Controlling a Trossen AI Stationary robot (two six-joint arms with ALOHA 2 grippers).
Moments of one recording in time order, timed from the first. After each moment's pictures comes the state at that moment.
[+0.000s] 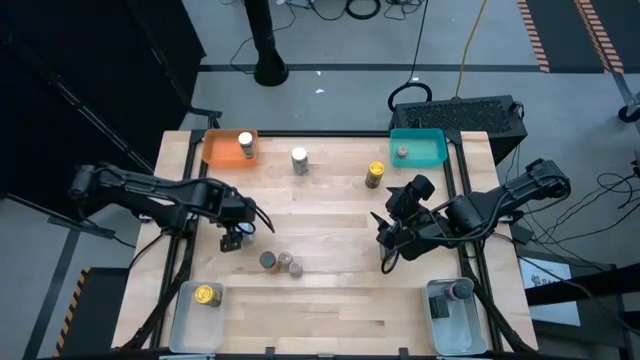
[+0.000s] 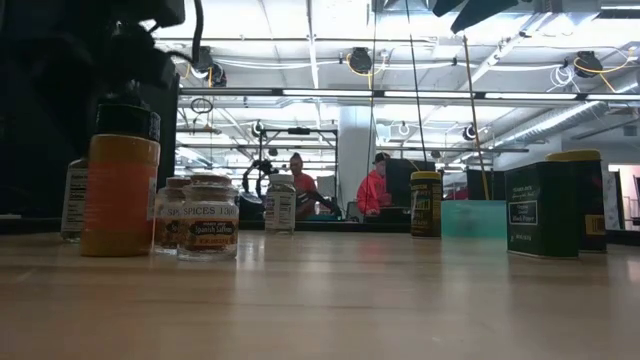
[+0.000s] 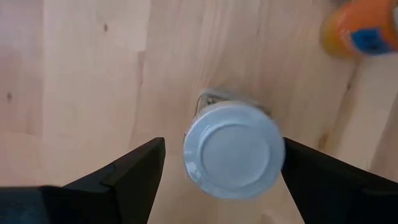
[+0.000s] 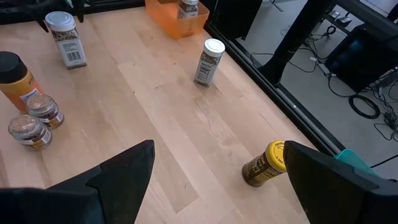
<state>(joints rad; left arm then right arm) -0.08 1.15 0.80 -1.04 -0.02 -0.24 0.44 1.34 1.33 -1.06 0.86 0.77</state>
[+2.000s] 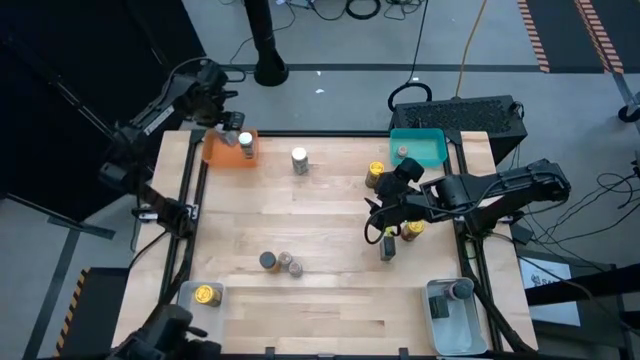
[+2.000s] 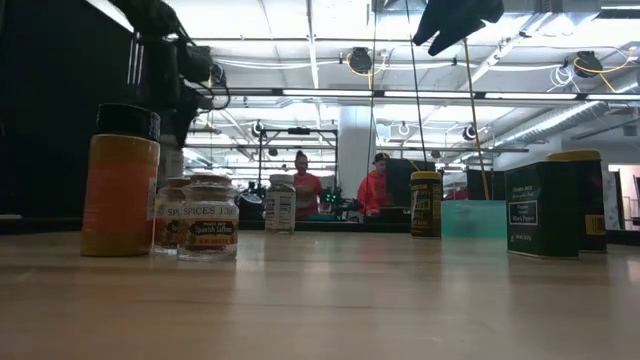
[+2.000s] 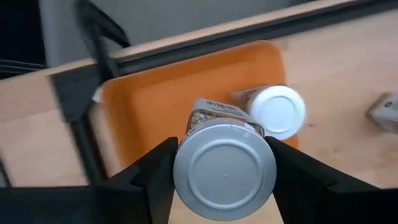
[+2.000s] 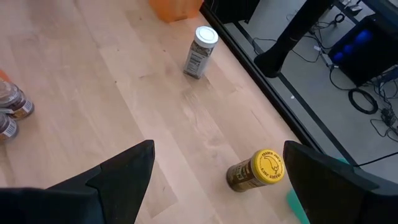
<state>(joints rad) 1.13 1.52 1.39 -1.17 -0.01 -0.20 0.22 1.34 1.33 -0.97 0.70 0.50</state>
